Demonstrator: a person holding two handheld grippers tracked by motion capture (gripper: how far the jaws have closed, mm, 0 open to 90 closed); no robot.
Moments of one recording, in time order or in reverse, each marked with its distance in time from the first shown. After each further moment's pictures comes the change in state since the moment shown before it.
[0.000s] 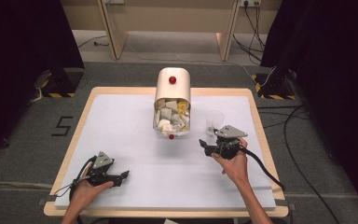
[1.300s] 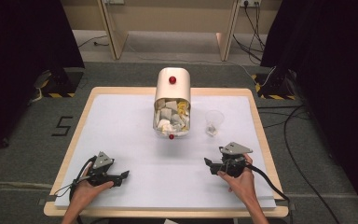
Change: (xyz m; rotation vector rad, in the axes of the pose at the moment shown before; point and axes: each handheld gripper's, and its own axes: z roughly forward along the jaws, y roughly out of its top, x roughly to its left) left arm 0.000 0.000 0.000 -0.001 0.002 0.000; right arm 0.011 -0.045 -0.024 0.105 0.028 0.029
